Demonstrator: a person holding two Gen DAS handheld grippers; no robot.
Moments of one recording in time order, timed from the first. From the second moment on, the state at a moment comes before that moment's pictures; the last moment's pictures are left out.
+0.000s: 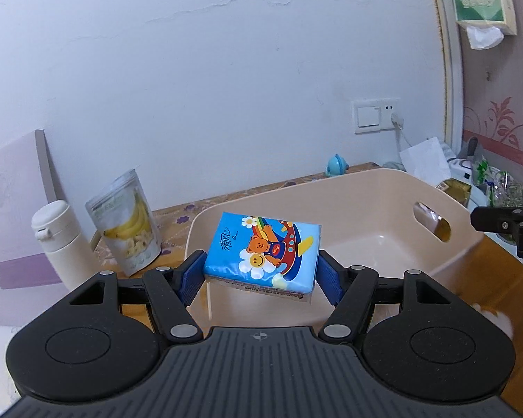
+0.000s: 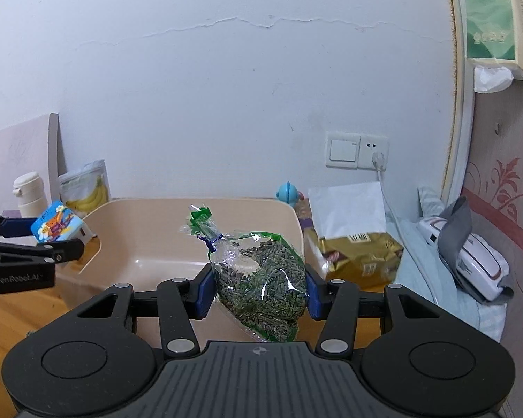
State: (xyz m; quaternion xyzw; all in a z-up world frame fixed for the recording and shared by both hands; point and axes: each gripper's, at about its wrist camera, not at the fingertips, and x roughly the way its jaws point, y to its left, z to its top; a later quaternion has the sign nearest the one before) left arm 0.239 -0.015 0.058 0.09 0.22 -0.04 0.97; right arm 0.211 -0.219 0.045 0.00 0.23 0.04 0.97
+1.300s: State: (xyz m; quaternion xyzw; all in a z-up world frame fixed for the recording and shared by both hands) left arm 0.380 -0.039 0.008 0.08 0.50 -0.03 0.86; right arm 0.351 -0.166 -0.006 -0.10 0.41 0.07 0.90
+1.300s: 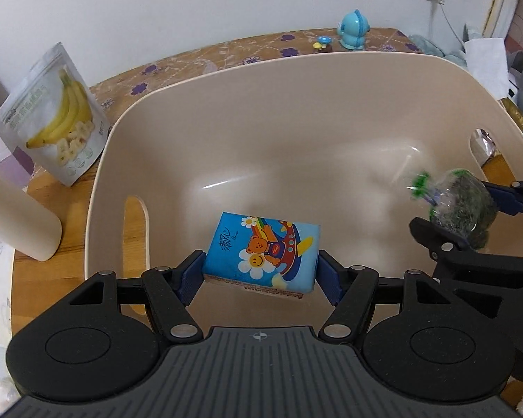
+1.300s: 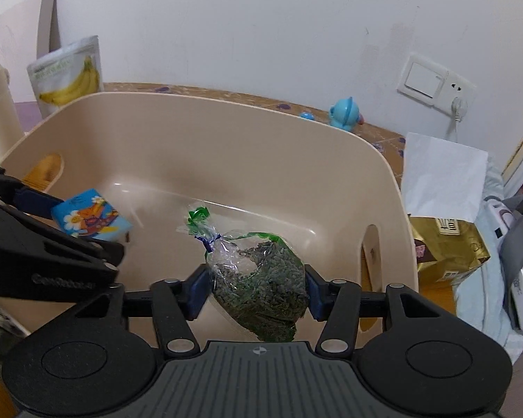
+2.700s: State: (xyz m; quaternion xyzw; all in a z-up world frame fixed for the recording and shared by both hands) left arm 0.239 0.003 0.083 0.08 0.33 0.00 0.94; right arm 0.225 -0.204 0.040 -0.03 0.30 0.03 0.95
